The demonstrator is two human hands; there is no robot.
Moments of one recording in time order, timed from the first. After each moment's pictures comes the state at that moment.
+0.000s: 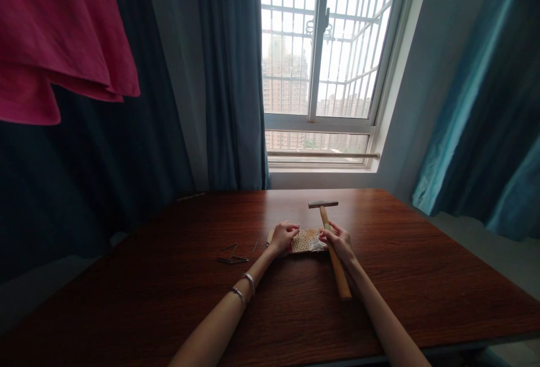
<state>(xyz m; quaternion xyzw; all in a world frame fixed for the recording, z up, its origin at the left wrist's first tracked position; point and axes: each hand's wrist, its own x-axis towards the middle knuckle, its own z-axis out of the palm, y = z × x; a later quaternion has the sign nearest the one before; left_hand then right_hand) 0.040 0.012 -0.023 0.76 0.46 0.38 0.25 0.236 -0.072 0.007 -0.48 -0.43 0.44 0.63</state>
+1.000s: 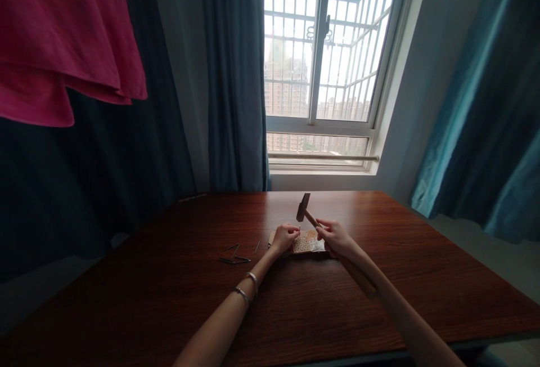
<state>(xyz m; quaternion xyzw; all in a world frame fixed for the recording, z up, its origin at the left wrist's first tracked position) 0.040 0.000 -0.009 0.76 0.47 0.37 0.25 0.212 -0.106 0.089 -0.55 -0.61 0.41 0.41</state>
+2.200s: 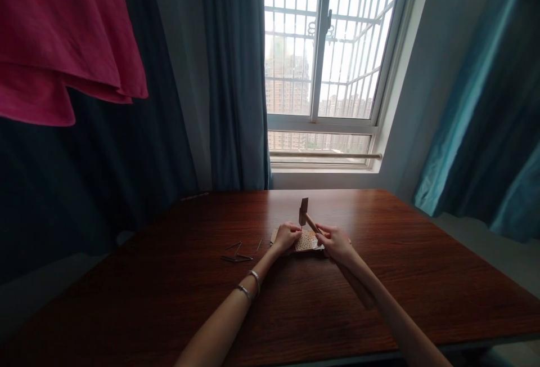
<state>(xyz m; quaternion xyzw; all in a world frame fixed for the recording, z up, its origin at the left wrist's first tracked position) 0.039 0.007 -0.017 0.78 0.44 0.35 0.26 0.203 -0.115 0.075 -0.56 -0.62 0.35 0.42</state>
